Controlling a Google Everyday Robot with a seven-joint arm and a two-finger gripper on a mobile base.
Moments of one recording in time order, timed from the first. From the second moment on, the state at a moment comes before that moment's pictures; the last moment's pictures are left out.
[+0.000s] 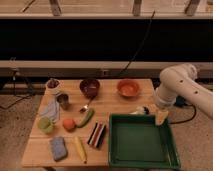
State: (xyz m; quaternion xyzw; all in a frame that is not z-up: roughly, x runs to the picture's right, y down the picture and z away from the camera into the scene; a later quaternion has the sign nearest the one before) arm 0.254 0.123 0.721 -0.32 -0.04 -0.01 0.95
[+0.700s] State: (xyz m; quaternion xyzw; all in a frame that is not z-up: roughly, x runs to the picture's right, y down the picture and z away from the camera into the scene) arm 0.249 0.105 0.742 -0.32 -0.09 0.04 0.94
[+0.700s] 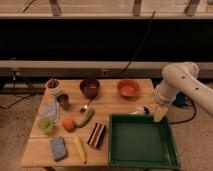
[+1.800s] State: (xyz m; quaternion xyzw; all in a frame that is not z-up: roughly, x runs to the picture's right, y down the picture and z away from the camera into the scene) arm 0.175 0.210 0.689 -0.27 -0.21 0.10 0.94
